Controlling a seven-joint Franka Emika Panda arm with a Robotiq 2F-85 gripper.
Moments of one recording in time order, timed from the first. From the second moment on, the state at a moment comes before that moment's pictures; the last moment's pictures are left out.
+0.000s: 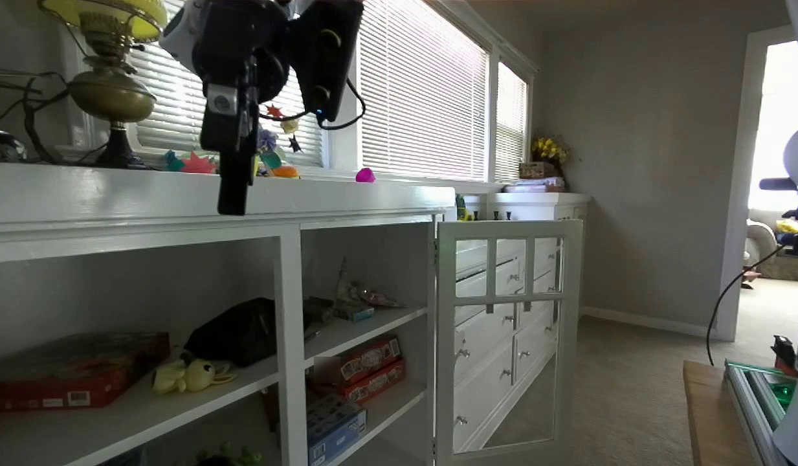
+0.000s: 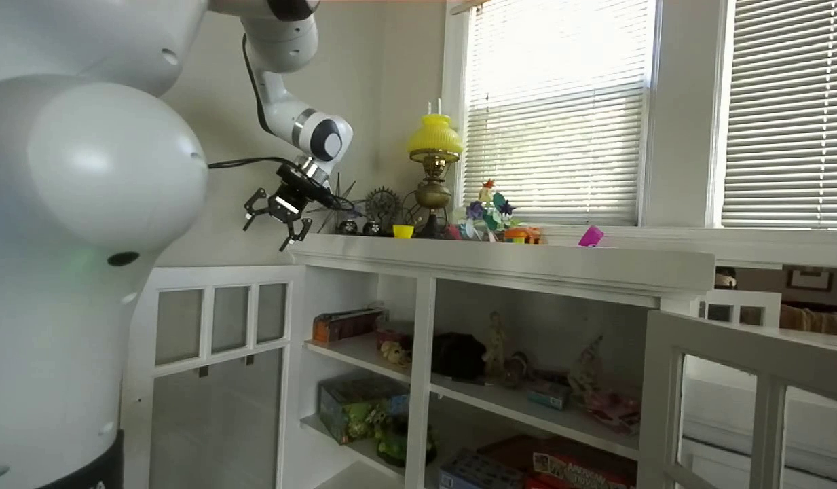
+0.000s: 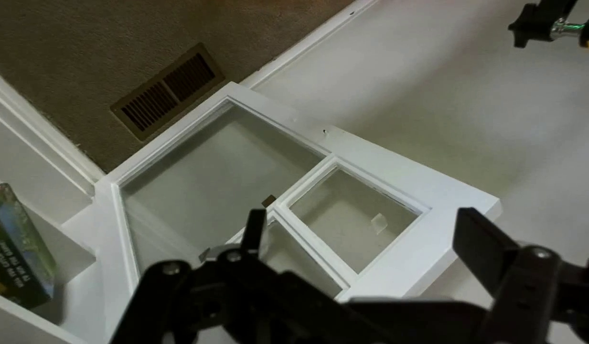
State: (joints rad) arm 0.24 0.28 0.35 -1.69 0.39 1.83 -0.54
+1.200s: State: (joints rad) arm 0.35 0.31 0.41 -1.74 0.59 1.99 -0.21
